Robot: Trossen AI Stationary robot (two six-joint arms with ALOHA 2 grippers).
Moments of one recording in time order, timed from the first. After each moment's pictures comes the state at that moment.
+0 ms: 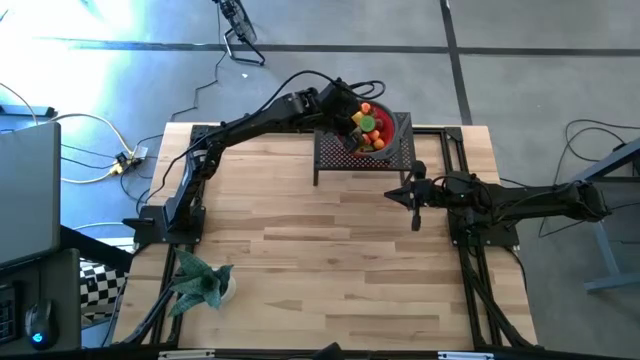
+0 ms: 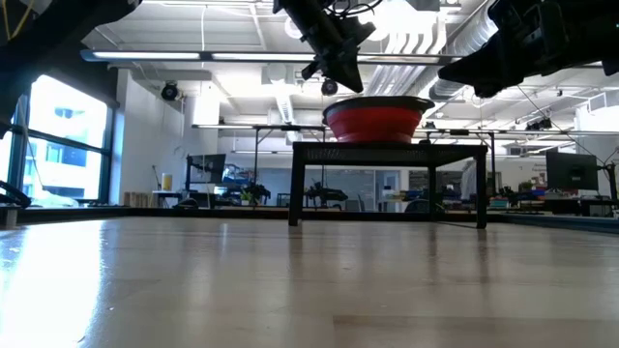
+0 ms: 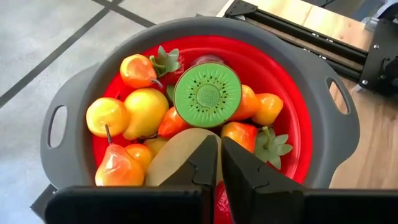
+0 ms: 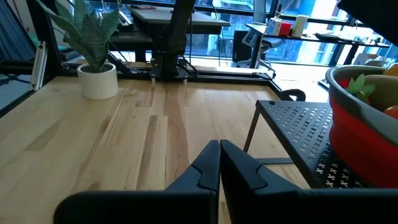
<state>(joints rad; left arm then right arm) 0.36 2.10 2.29 -0.86 -0.14 -0.13 -0.09 0.63 0.29 0.19 0.03 -0.07</state>
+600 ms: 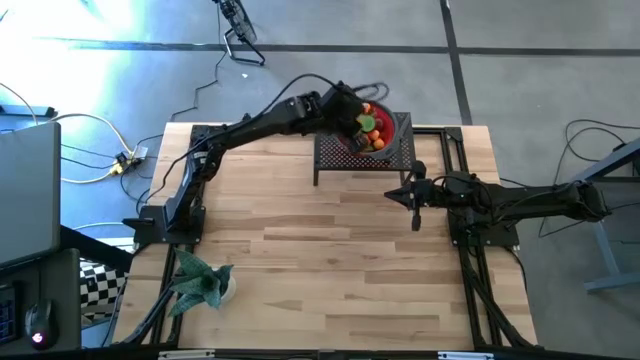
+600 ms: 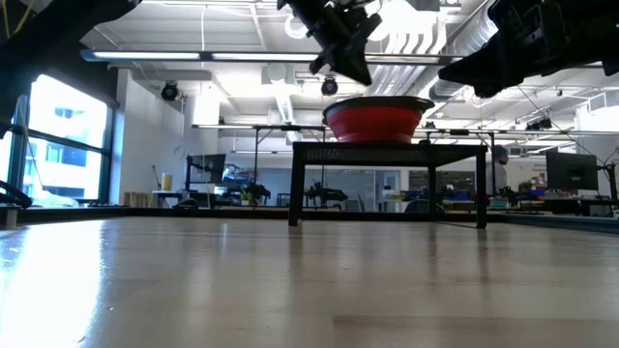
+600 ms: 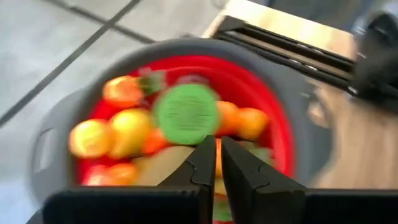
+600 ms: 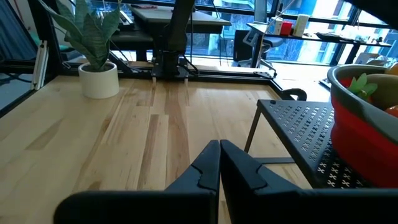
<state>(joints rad) 0.33 2.10 2.29 -0.81 -0.15 -0.11 -0.09 0.63 0.29 0.19 0.02 -0.07</state>
